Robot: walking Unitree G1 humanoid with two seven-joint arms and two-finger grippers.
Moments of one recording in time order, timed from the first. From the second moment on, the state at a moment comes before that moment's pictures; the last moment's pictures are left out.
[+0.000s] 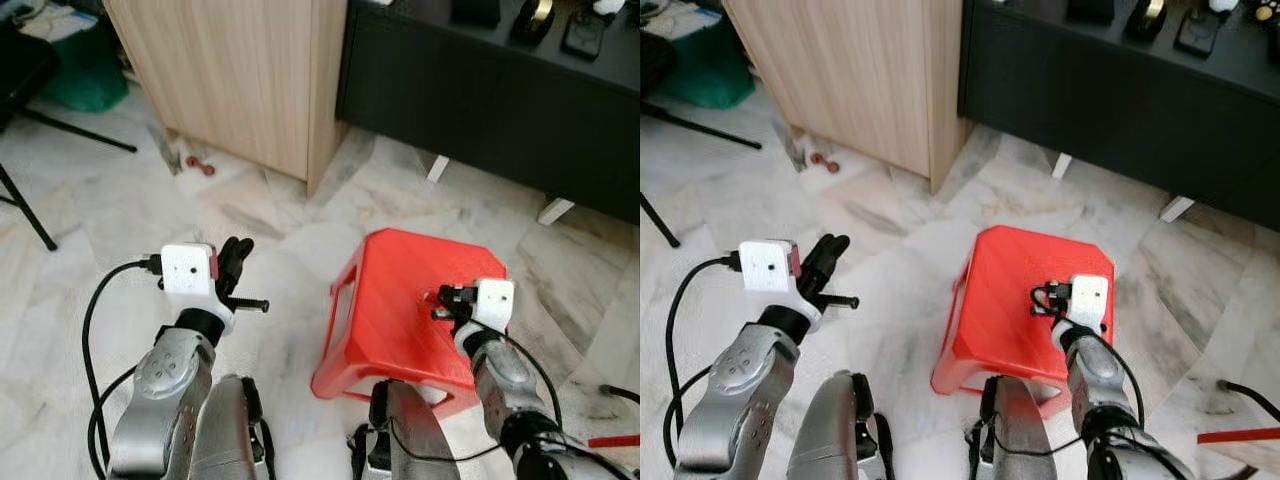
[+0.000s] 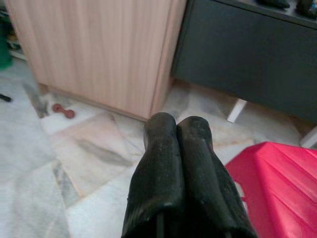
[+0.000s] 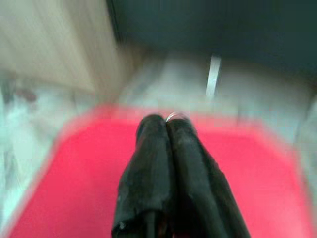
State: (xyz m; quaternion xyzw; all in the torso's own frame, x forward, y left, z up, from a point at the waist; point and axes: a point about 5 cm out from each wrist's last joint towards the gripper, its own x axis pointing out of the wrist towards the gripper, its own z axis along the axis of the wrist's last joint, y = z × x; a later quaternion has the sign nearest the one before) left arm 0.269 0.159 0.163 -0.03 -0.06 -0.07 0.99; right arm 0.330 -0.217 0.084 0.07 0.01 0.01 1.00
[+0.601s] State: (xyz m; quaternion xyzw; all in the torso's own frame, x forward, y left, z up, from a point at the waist) left arm 0.273 0.164 0.153 -0.03 -0.06 -0.07 0.99; right arm 0.299 -0.217 0.088 0.10 -0.01 -0.01 1.00
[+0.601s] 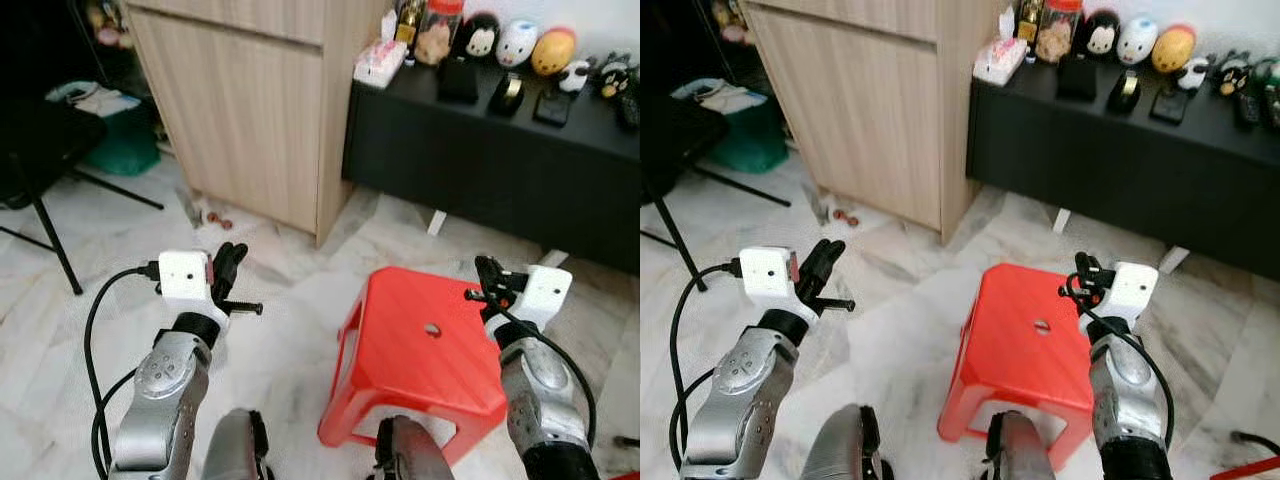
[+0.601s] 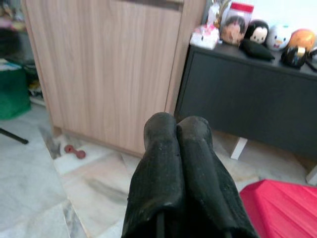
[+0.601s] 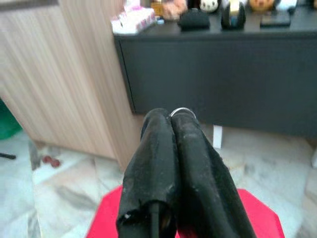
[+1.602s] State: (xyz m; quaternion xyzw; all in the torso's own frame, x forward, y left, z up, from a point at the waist) left arm 0.274 0.161 0.148 -0.03 -0.07 -0.08 0.99; right arm 0.292 -0.214 0.101 0.12 -0.02 -0.04 0.99
